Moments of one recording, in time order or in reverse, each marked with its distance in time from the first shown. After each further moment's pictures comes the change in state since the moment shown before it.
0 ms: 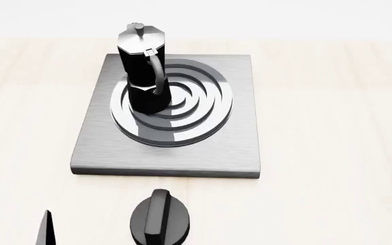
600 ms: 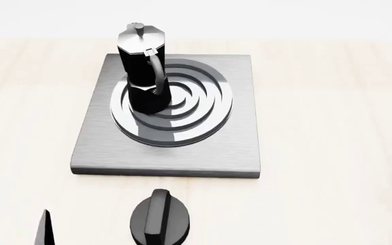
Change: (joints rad) left arm 0.000 -0.006 0.002 0.004 -0.002 -0.001 -0.010; right arm 0.049 0.097 -0.039 -0.336 -0.052 -0.102 0.252
